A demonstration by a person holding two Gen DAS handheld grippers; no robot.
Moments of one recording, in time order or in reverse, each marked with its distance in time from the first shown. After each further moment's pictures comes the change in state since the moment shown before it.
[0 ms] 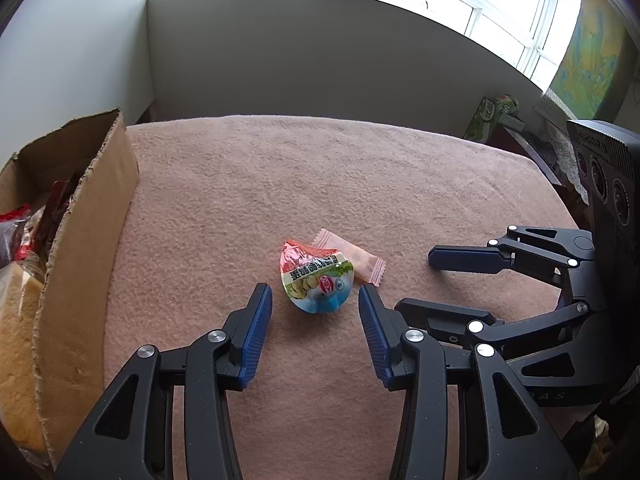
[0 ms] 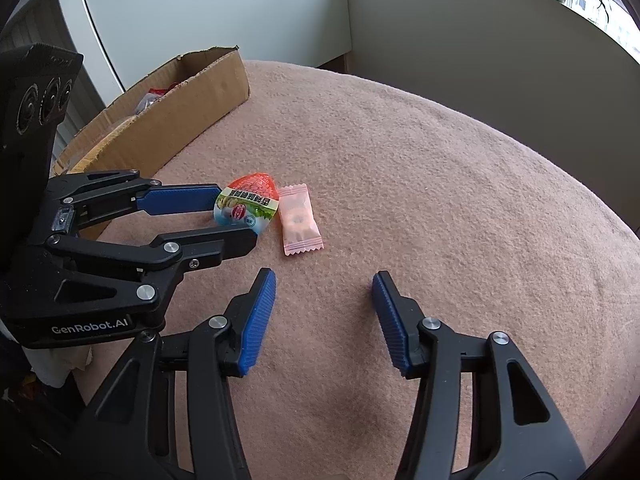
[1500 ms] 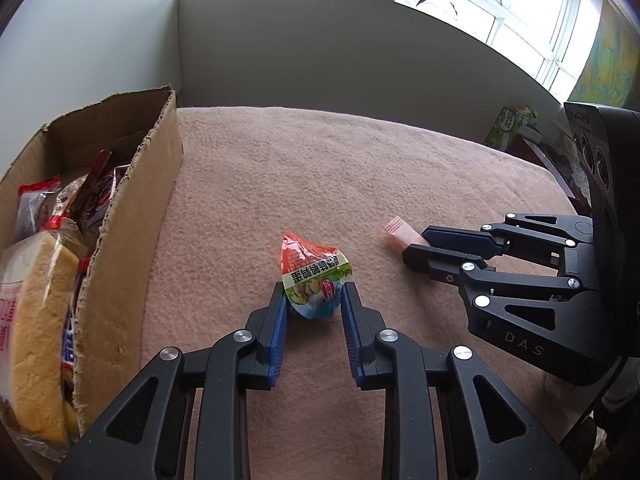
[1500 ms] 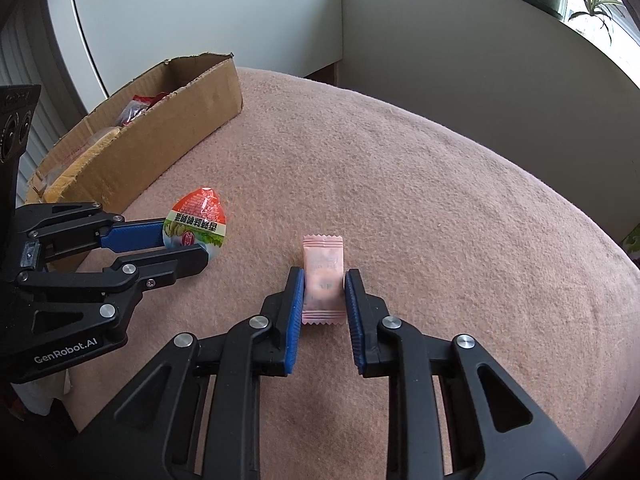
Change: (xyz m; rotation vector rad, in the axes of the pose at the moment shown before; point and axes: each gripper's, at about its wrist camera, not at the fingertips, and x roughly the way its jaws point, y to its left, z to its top) left arm -0.010 0.030 -0.007 -0.059 0.000 0.041; right arm 0.017 0.014 0.018 -0.009 -0.027 -0.076
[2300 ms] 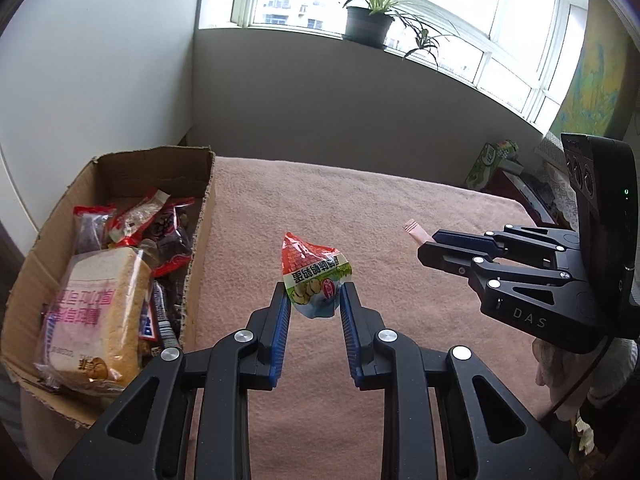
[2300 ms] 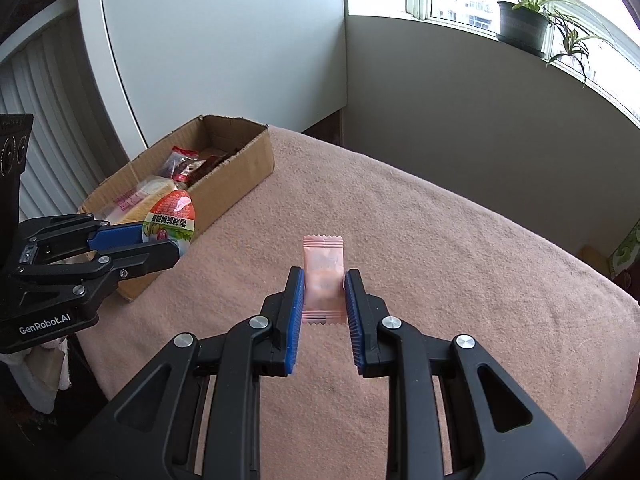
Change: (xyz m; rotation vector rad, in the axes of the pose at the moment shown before) left arm -0.084 0.011 -0.005 -0.017 -0.135 -0.020; right arm -0.077 0.025 0.008 0.002 -0.137 0.010
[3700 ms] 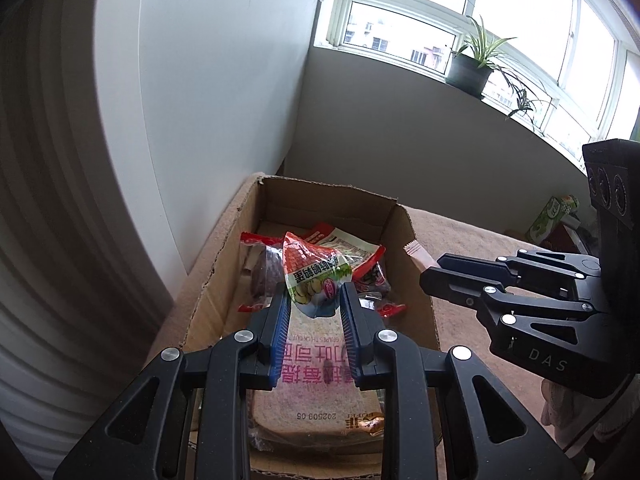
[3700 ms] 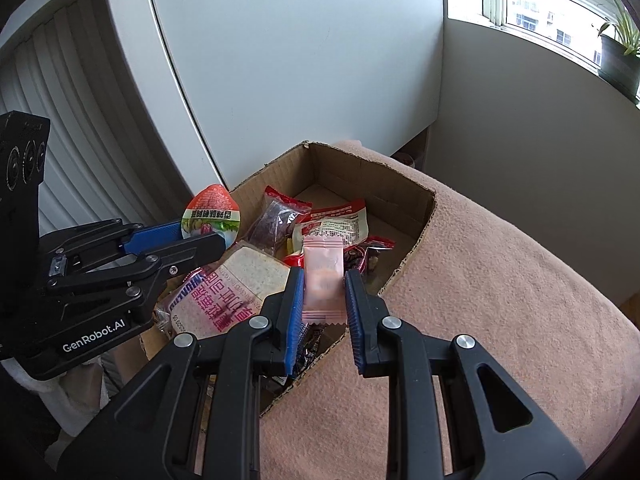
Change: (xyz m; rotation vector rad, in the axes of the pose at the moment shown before) left arm -0.032 0.137 0.022 -0.149 -0.054 0.179; right arm 0.087 0.122 0.089 -0.064 0.048 0.163
